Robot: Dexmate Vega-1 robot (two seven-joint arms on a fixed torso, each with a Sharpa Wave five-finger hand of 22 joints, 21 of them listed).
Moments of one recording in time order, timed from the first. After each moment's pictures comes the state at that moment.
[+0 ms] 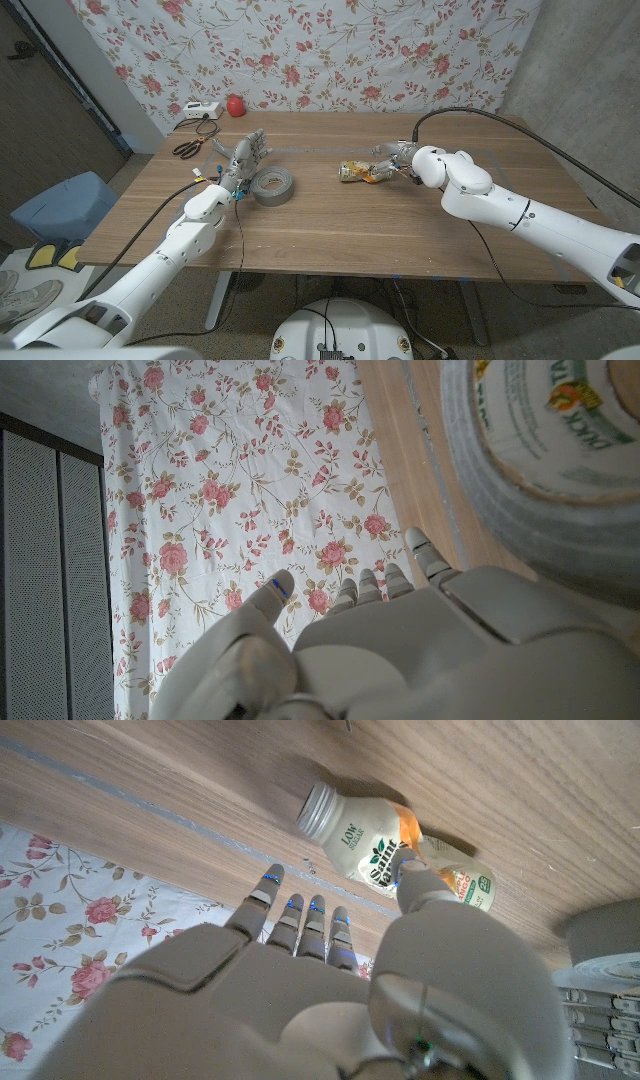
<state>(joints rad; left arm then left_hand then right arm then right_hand) 0.85 0.55 0.37 -1.28 -0.70 -0.31 -0.12 0.15 0.13 0.60 0.16 0.27 -0.12 0.05 0.18 0.17 -0.10 0.04 0.20 0.18 -0.12 0.06 0.19 0.17 -0.15 0.09 0.72 0.18 -0.54 -0.83 -0.91 -1.98 -0.62 -0.64 0.43 0.74 0.04 0.43 -0.19 0.21 0.14 0.01 0.19 0.19 0.16 0.04 0.22 0.21 0.09 0.02 0.21 0.20 0.24 0.10 0.21 0.18</state>
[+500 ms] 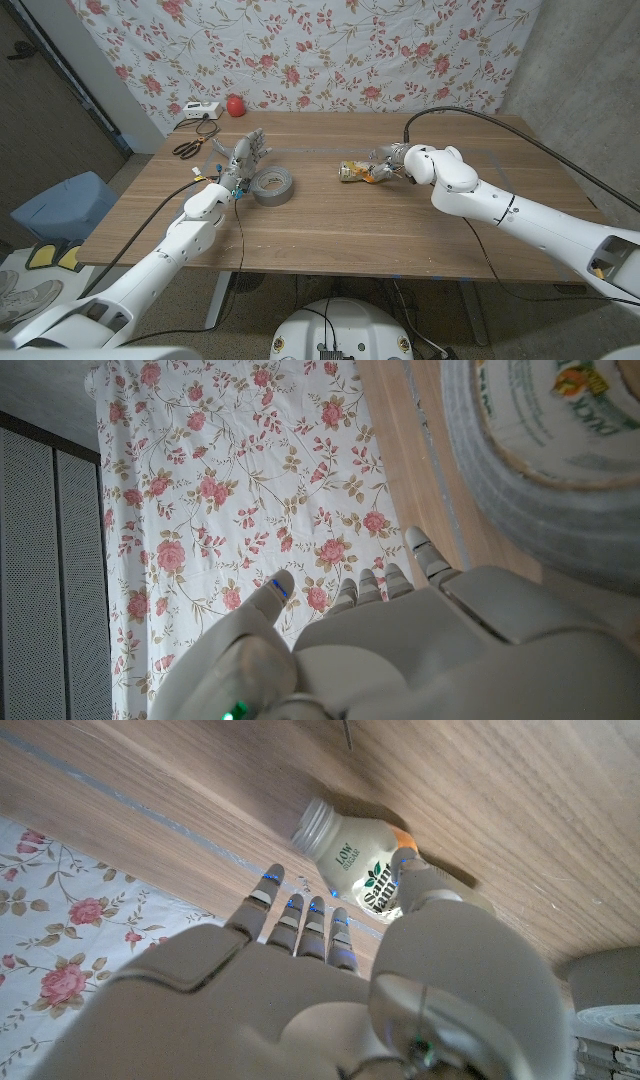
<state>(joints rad) 0.84 0.55 0.37 -1.26 -0.70 -0.31 -0.12 0.15 0.13 0.60 0.16 0.27 -0.12 0.05 0.18 0.17 -0.10 0.04 0.20 0.18 -0.12 0.06 0.19 0.17 -0.15 0.09 0.72 0.18 -0.48 -0.77 -0.96 -1.89 -0.72 -0.62 0.54 0.75 0.02 0.45 -0.18 0.21 0.12 0.01 0.19 0.19 0.16 0.04 0.21 0.21 0.09 0.02 0.21 0.20 0.25 0.09 0.21 0.18</state>
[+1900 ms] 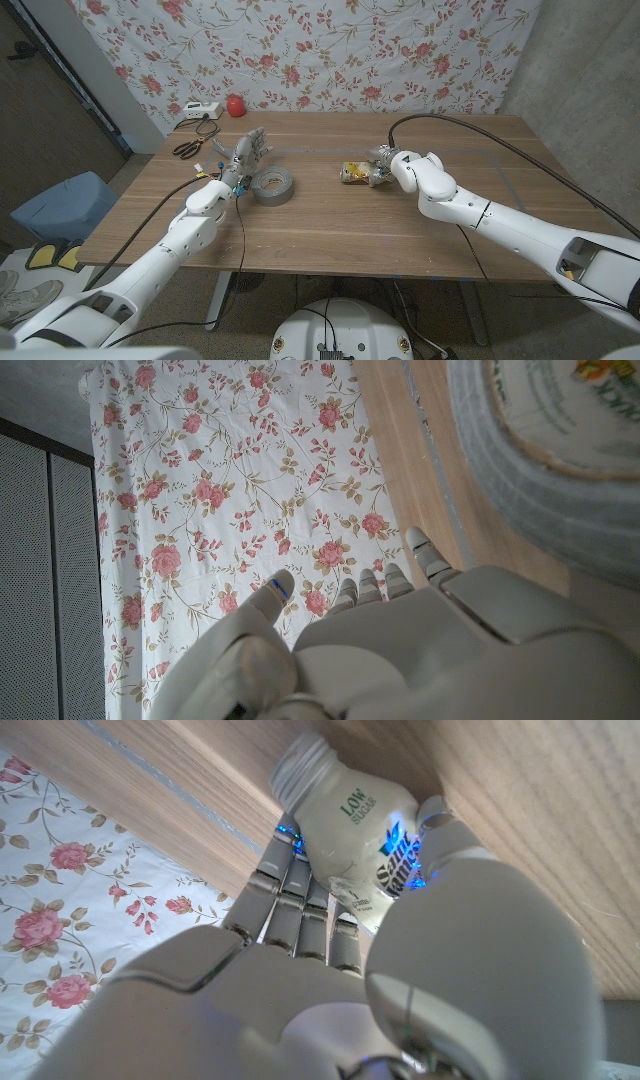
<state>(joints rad) 0.80 0.55 0.39 -1.24 -0.69 -0.29 -0.12 0.15 0.13 0.61 0.15 0.27 -0.11 0.05 0.18 0.17 -0.08 0.04 0.21 0.18 -0.10 0.06 0.19 0.17 -0.15 0.09 0.70 0.18 -0.50 -0.67 -0.98 -1.74 -0.90 -0.53 0.45 0.97 -0.05 0.38 -0.08 0.20 0.55 0.07 0.39 0.20 0.65 0.14 0.55 0.28 0.68 0.08 0.64 0.47 0.70 0.00 0.47 0.23</state>
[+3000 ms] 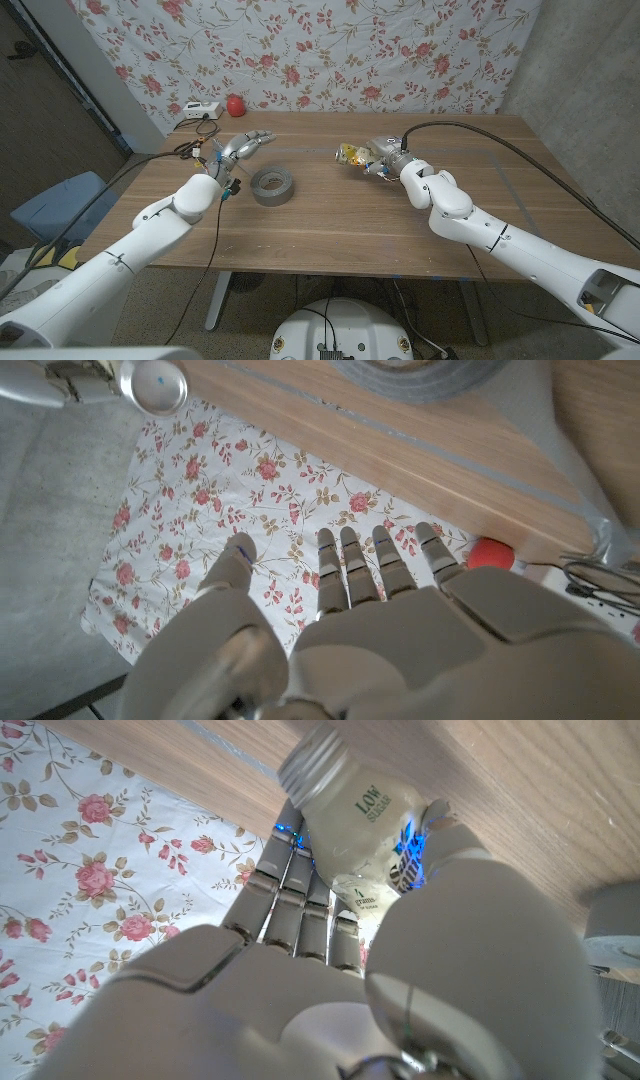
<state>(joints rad) 1.04 0.86 0.32 -1.86 -0.07 0.10 0.22 0.36 -0.02 0.56 -0.16 0.19 0.38 -0.03 0.25 0.19 0.28 -0.05 0.28 0.21 0.17 0.03 0.21 0.19 -0.15 0.18 0.62 0.19 -0.68 -0.70 -0.83 -1.86 -0.85 -0.50 0.10 0.97 -0.05 0.36 -0.06 0.20 0.58 0.09 0.35 0.18 0.69 0.14 0.53 0.25 0.74 0.08 0.61 0.51 0.68 0.02 0.51 0.23</state>
